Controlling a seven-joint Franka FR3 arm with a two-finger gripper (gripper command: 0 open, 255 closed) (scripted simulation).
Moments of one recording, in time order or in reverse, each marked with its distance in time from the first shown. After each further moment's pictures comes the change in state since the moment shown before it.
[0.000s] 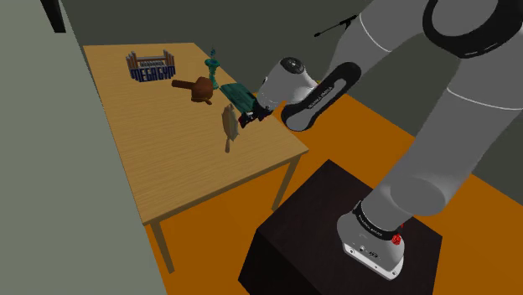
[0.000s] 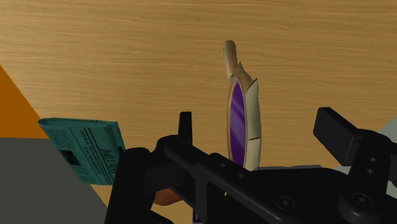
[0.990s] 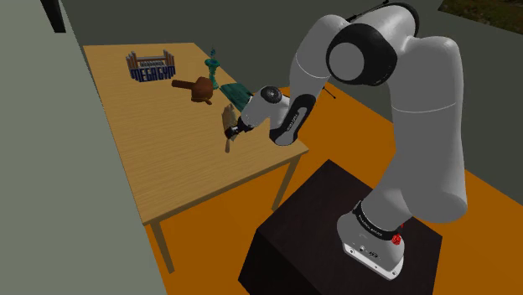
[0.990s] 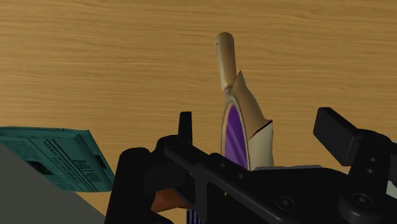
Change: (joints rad) arm 0.371 0.454 -0.396 0.266 -0.179 0.297 0.333
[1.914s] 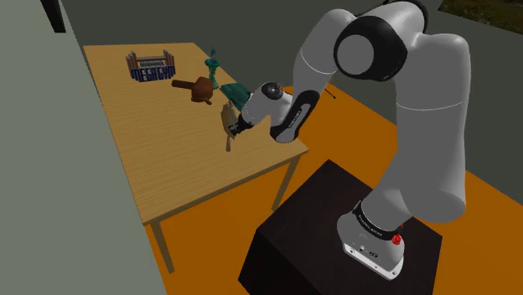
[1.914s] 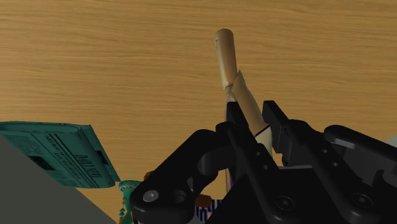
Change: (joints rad) arm -0.029 -0.047 0.029 -0.013 -0.018 -0.034 -0.007
